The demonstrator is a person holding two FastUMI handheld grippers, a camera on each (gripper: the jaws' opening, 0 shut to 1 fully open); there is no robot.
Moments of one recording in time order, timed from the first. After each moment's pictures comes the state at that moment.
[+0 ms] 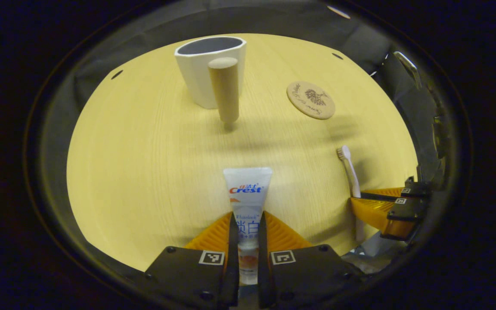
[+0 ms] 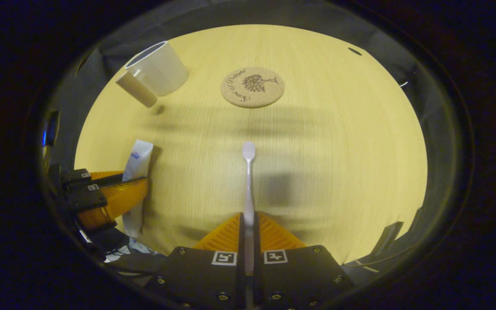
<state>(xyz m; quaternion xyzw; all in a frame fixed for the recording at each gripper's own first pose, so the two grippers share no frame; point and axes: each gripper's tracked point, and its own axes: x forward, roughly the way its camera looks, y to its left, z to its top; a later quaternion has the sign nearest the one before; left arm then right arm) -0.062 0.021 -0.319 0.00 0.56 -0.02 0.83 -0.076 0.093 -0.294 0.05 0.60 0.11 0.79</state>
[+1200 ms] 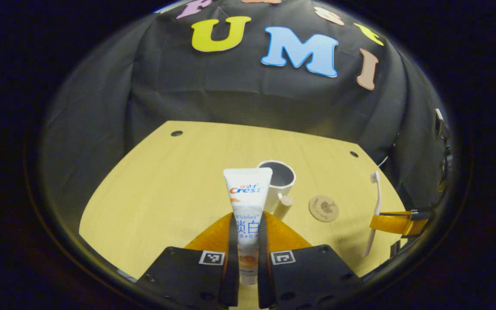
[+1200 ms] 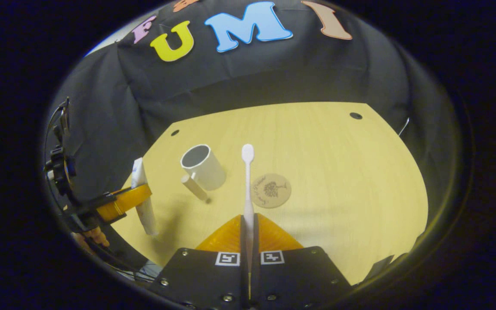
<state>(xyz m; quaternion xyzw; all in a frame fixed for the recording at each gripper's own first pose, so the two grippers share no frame) -0.008 0.099 -0.153 -0.05 0.24 0.08 0.97 0.000 0.084 -0.158 0.14 0.34 0.17 0.92</state>
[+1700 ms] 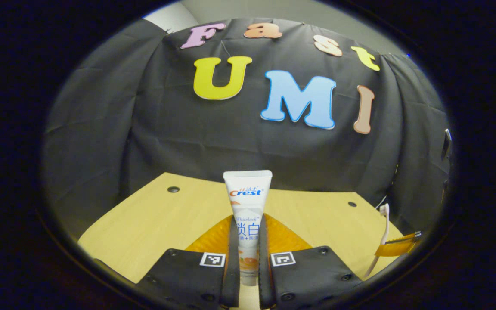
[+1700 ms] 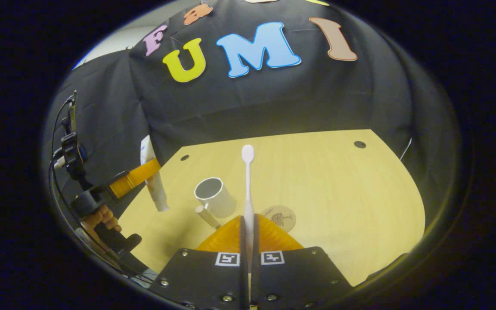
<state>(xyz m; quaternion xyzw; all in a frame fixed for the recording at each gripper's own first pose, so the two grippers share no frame) 0.063 0.104 -0.035 -0.05 0.05 0.05 1.00 0.015 0.087 -0.110 0.14 0.26 0.17 0.94</state>
